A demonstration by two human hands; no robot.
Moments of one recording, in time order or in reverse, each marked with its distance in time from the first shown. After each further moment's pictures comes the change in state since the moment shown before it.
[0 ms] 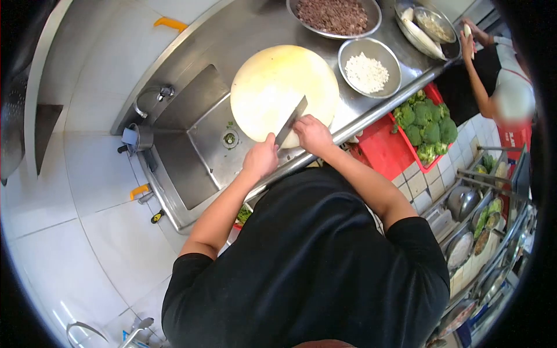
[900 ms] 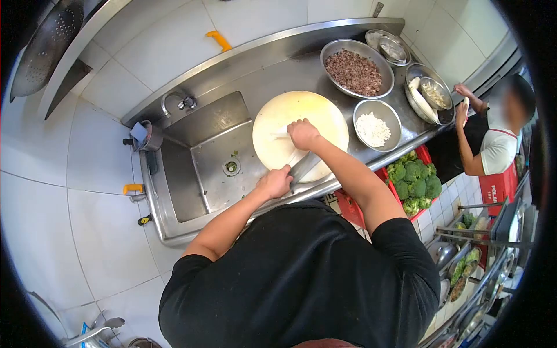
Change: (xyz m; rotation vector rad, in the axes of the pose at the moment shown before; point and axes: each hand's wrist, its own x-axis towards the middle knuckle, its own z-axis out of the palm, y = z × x) left_hand 0.002 -0.013 -0.006 -0.161 -0.080 -0.003; right_hand 0.155 -0.003 0.025 -0.660 -0.699 -0.220
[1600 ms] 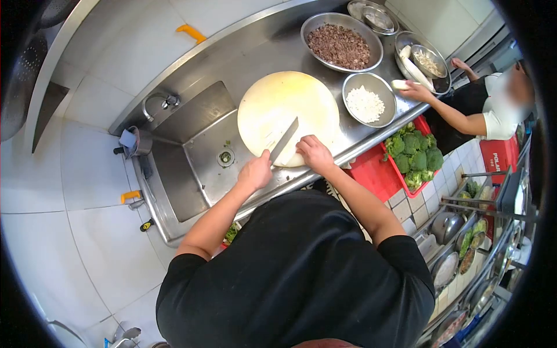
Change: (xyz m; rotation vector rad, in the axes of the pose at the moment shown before) left_hand -0.005 -0.007 -0.020 0.111 0.060 -0.072; right_hand -0.127 -0.038 0.080 0.479 0.664 0.120
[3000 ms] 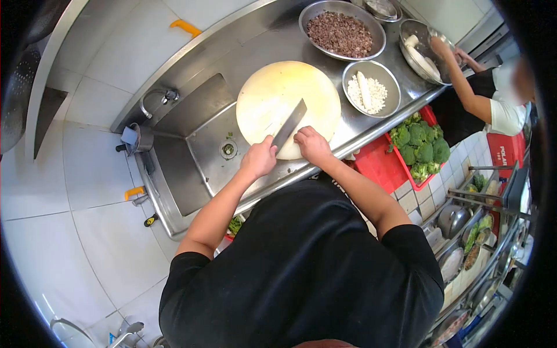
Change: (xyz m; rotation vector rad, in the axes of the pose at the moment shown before) left_hand 0.015 0.013 -0.002 -0.063 0.063 0.038; right_hand 0.009 -0.003 0.009 0.106 -0.012 0.106
